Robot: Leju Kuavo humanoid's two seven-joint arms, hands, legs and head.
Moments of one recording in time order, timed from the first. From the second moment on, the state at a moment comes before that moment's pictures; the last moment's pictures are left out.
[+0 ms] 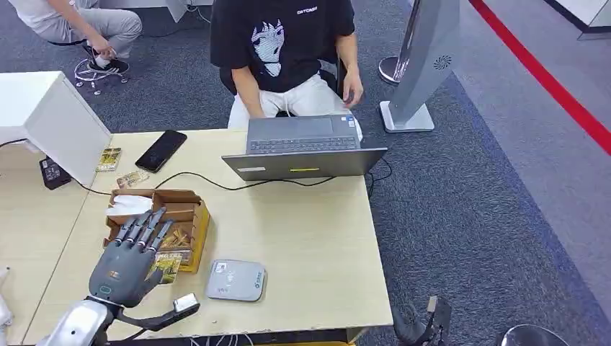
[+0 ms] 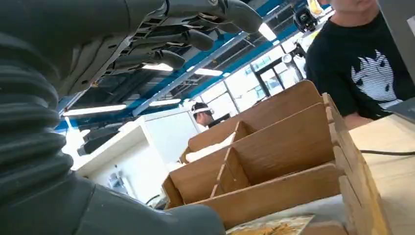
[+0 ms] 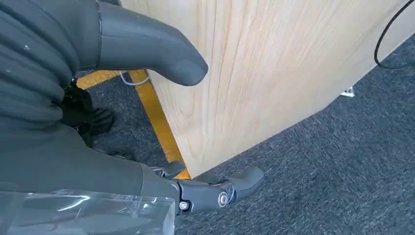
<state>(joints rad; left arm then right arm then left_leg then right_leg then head) 0.00 0.26 -0.39 -1.58 -1.47 0.13 -0.11 -0.20 0.17 -0.80 -0.39 0.15 0.09 -0.47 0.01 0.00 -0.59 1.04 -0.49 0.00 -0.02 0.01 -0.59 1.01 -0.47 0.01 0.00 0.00</state>
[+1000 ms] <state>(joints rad) 0.01 0.15 -0.42 -1.84 -1.51 0.24 -0.10 -0.18 0.16 -0.82 -0.41 0.18 0.11 -0.47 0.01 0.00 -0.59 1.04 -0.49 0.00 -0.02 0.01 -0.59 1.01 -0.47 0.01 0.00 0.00</state>
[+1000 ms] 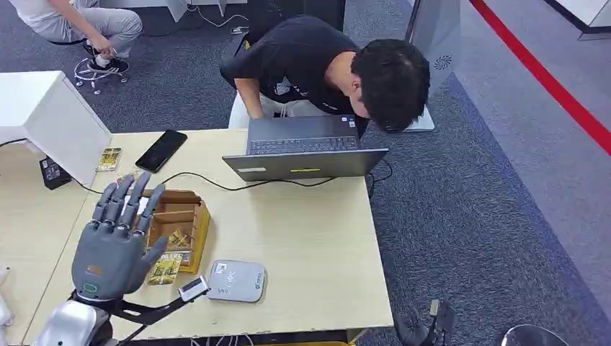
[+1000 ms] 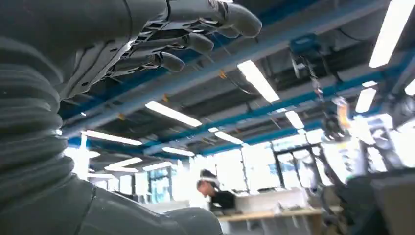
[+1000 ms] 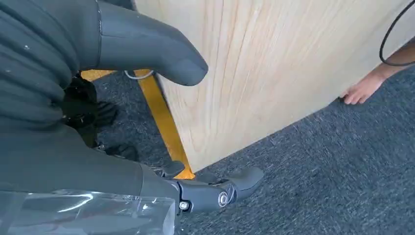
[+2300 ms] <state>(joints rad) -0.01 0.21 -0.49 -1.56 -1.54 0.31 0.17 -0.17 0.16 -0.83 -0.41 0.20 0.12 -0.47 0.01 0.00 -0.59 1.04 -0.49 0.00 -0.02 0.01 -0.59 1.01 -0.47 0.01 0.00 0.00</state>
